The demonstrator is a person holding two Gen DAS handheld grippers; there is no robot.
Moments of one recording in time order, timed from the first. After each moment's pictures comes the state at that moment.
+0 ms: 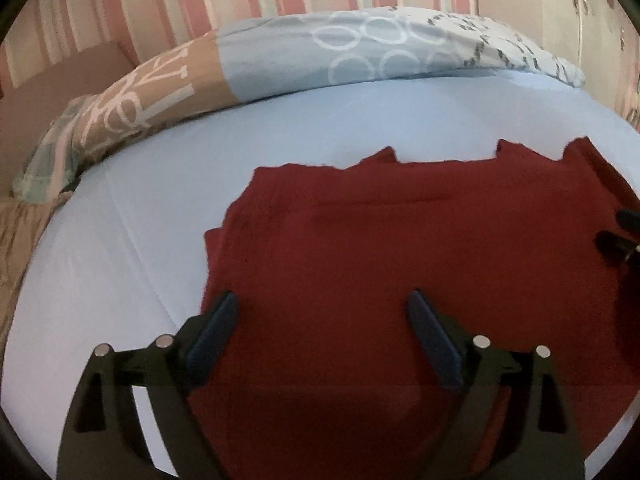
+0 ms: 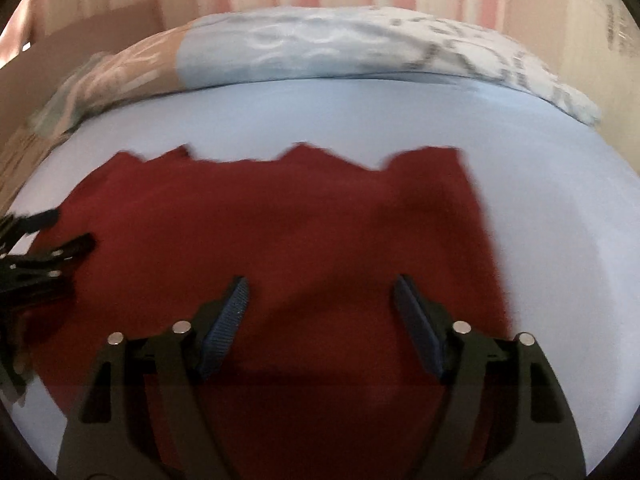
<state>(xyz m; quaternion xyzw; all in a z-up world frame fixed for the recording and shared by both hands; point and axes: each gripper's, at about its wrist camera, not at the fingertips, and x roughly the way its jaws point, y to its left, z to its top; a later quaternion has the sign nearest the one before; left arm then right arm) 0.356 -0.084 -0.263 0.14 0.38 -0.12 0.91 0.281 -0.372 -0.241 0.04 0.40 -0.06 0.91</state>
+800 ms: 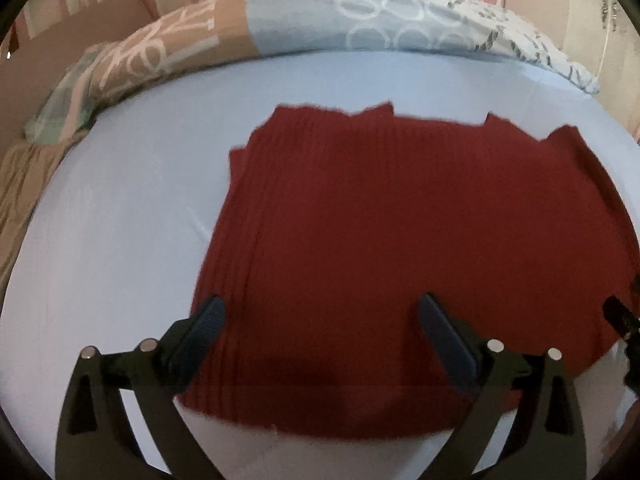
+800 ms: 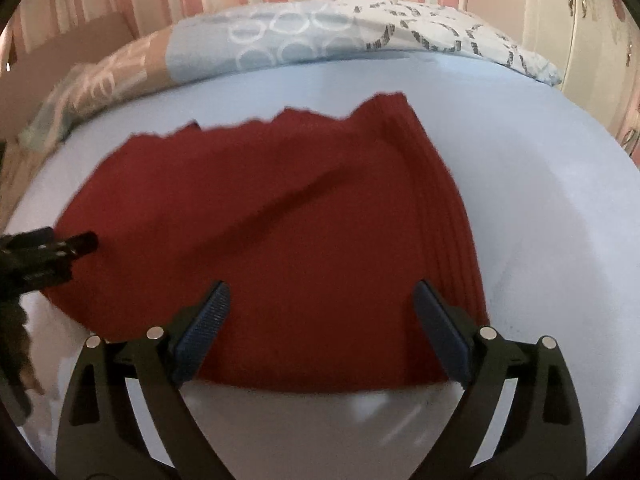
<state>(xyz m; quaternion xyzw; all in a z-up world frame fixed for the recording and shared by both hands) 0.298 -0.069 -0.253 0.10 0.46 -0.09 0.88 0.194 -0.330 -0.236 0.06 0.43 -0.10 0.89</state>
